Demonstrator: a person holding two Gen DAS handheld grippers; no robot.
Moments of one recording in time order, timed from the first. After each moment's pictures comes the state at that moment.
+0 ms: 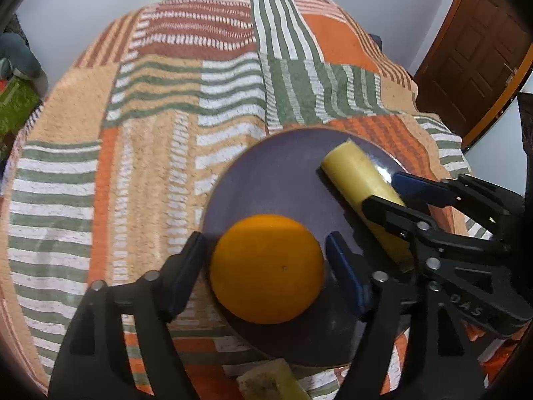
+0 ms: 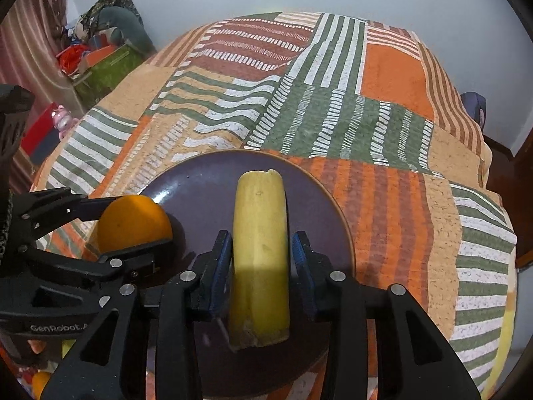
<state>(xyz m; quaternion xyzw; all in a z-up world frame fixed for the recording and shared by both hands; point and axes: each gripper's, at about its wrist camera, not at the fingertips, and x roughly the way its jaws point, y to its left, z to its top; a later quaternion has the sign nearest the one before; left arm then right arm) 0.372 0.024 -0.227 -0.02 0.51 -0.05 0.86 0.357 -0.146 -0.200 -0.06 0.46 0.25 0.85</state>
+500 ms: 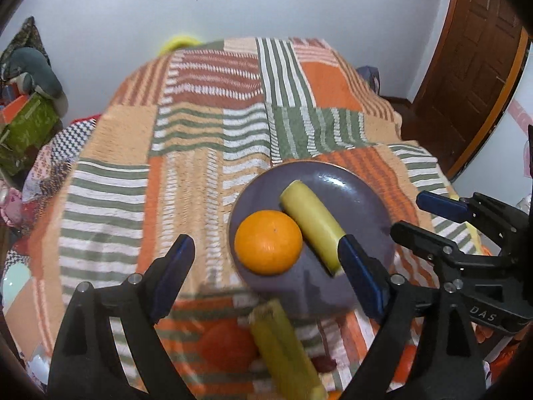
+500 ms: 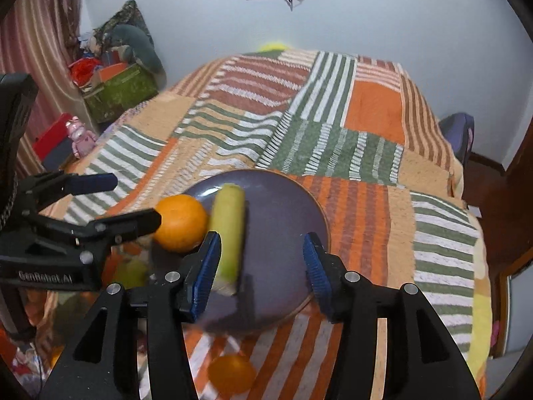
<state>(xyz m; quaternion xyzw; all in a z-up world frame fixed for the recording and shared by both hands) 0.307 0.027 -0.157 -0.02 0.44 -0.03 0.90 0.291 -0.163 -0.144 -0.07 0.41 0.26 0.87</state>
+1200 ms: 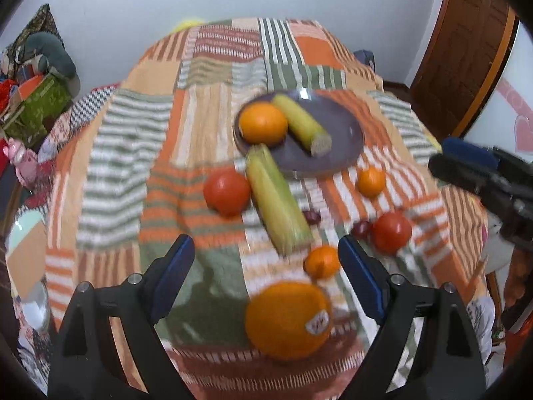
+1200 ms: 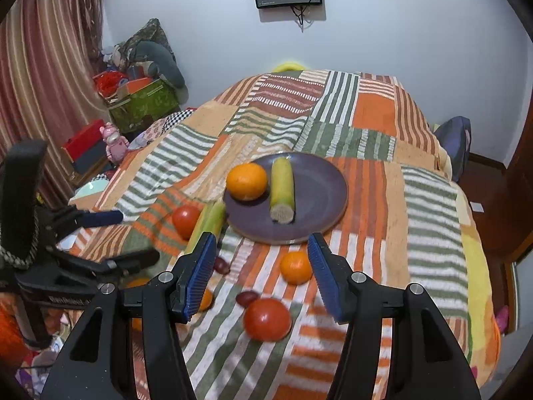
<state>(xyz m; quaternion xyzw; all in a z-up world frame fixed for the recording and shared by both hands) 0.160 0.016 -0.182 -0.02 0.47 -0.03 0.88 0.181 -0.180 -0.124 -0.04 0.39 0.28 0.88</state>
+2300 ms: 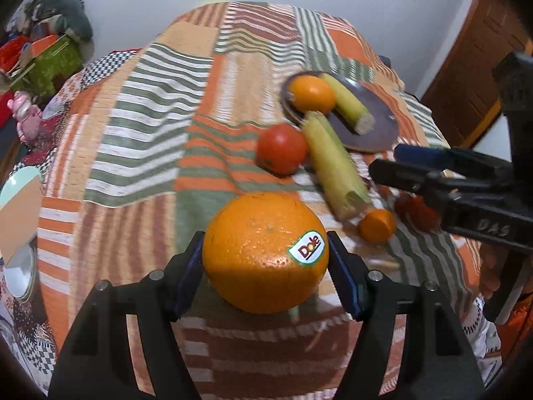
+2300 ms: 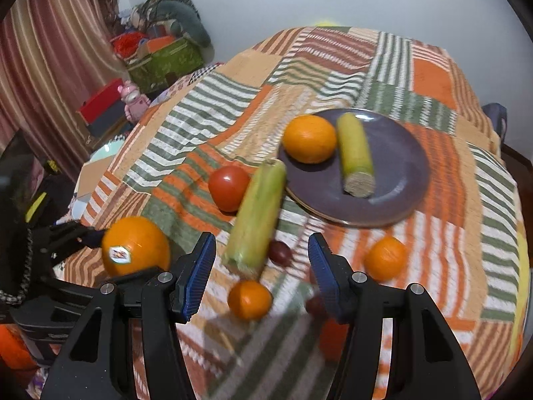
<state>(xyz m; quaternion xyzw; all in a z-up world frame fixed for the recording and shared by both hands) 0.135 0.084 -0.208 -0.08 0.48 -0.01 0.87 0.196 -0.092 -0.175 -0.08 0.46 0.33 0.82</state>
